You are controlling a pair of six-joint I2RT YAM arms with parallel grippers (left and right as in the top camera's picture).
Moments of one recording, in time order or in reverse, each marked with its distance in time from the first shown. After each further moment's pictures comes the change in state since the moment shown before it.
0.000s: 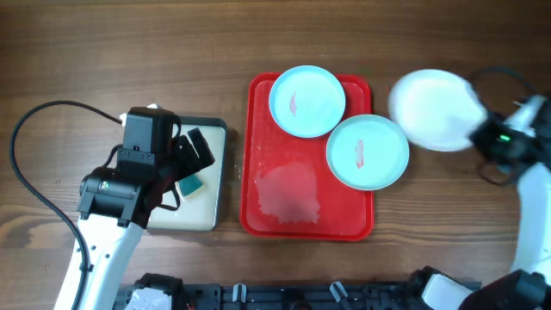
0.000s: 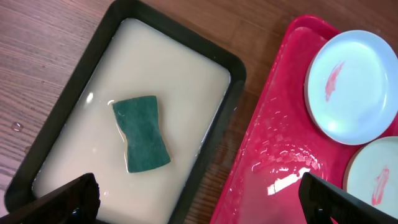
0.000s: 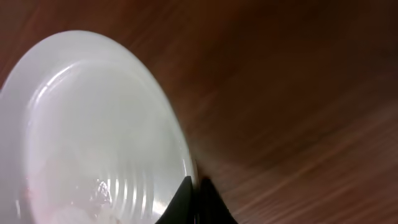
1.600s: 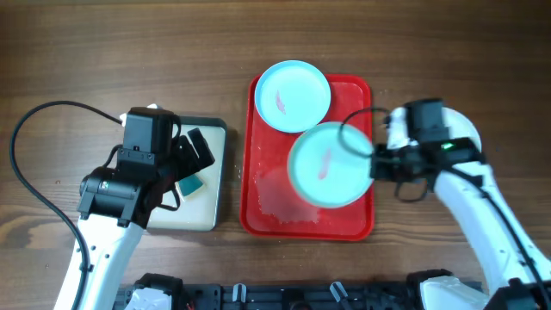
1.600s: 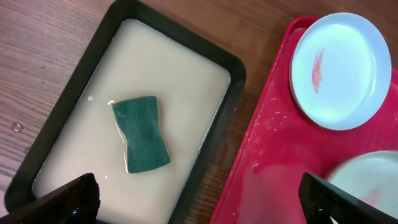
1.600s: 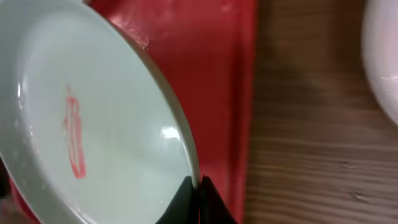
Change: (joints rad) left arm 0.000 0.000 0.000 0.001 0.000 0.000; right arm 0.676 -0.010 -0.159 -0.088 0.028 -0.108
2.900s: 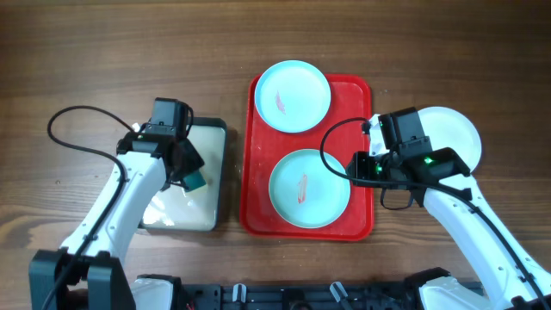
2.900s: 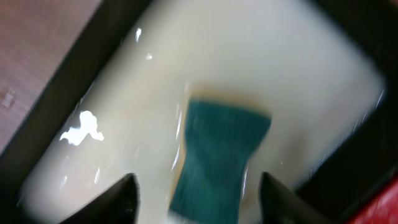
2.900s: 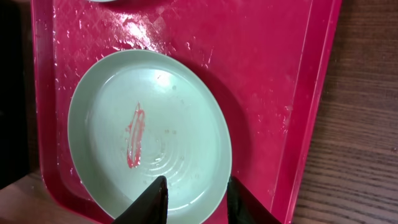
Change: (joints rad) left arm 0.087 0.380 -0.132 0.185 -0.084 -0.101; right arm 0.123 -0.059 -0.024 0.054 -0.011 0.061
